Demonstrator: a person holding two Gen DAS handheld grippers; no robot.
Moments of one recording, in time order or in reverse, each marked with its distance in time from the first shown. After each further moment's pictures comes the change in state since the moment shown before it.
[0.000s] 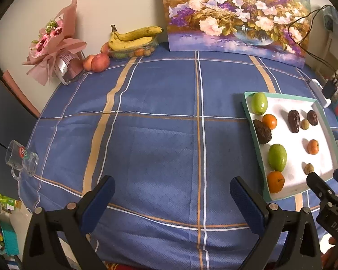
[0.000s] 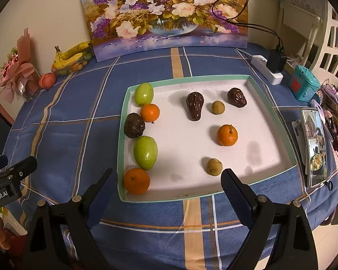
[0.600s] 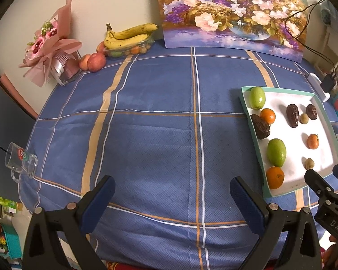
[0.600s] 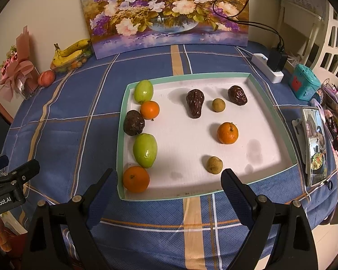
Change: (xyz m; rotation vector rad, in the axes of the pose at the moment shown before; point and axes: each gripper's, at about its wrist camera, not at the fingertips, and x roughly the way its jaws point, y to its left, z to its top) left arm 0.002 -0.003 -0.001 0.027 0.016 -0.008; right arm 0.003 0.001 -0.001 -0.004 0.015 -0.005
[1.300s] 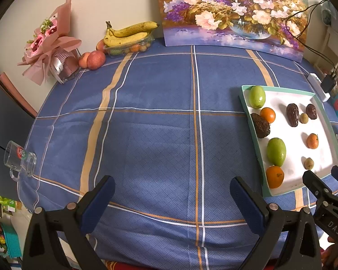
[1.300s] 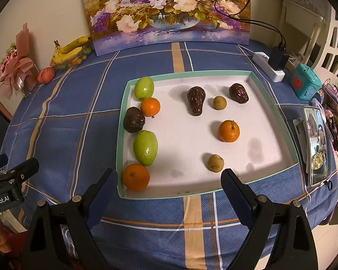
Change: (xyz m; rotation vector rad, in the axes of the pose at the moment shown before) left arm 0.001 0.000 0.000 -0.004 0.008 -0.007; right arm 0.003 0.001 0.000 -0.009 0.015 -0.001
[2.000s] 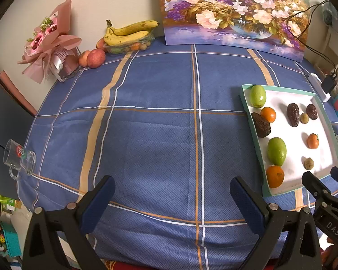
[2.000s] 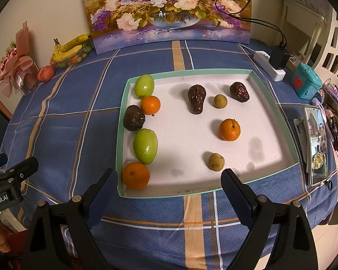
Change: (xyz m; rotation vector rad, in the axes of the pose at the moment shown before) left arm 0.003 0.000 -0.003 -0.007 0.008 -0.002; right arm 0.002 0.000 -0.001 -0.005 0.007 0.000
